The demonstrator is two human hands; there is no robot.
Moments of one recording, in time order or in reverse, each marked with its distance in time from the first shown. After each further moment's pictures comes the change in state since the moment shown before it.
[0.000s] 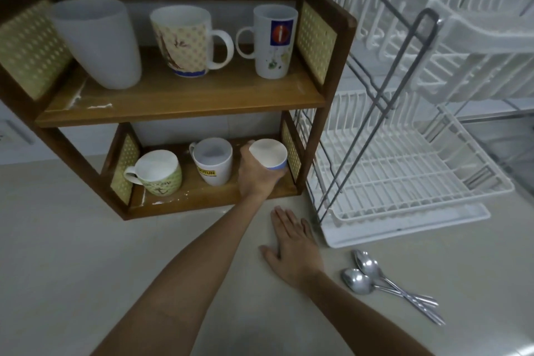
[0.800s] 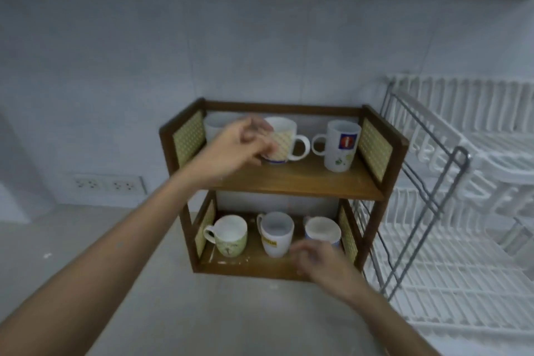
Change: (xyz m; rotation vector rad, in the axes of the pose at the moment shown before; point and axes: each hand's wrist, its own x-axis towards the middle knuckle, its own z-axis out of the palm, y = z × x) left_hand 0.007 0.165 -0.272 -0.113 -0.313 0.441; right_hand 0.058 -0.086 -0.161 0.637 -0.191 -0.135
